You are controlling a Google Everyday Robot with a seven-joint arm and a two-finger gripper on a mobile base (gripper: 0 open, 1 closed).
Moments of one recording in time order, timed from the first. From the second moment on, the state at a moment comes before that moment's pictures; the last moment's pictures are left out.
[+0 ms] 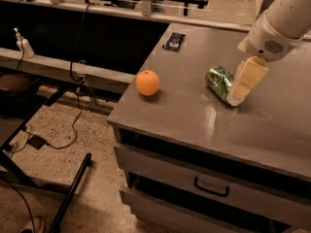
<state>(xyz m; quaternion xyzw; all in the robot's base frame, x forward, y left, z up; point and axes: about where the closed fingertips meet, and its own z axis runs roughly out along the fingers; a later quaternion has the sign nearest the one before) 0.552 -0.204 0.921 -0.57 0.80 0.03 0.19</state>
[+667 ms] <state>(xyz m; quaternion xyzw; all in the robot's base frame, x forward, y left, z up) 0.575 -0.191 0.874 -0.55 0.82 0.02 0.16</state>
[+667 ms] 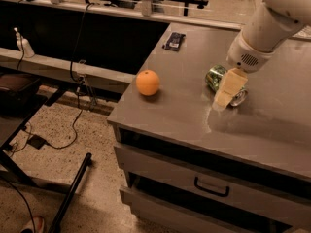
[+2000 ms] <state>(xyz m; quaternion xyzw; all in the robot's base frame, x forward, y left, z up) 0.591 -0.192 0.871 -0.54 0.83 0.03 0.15</state>
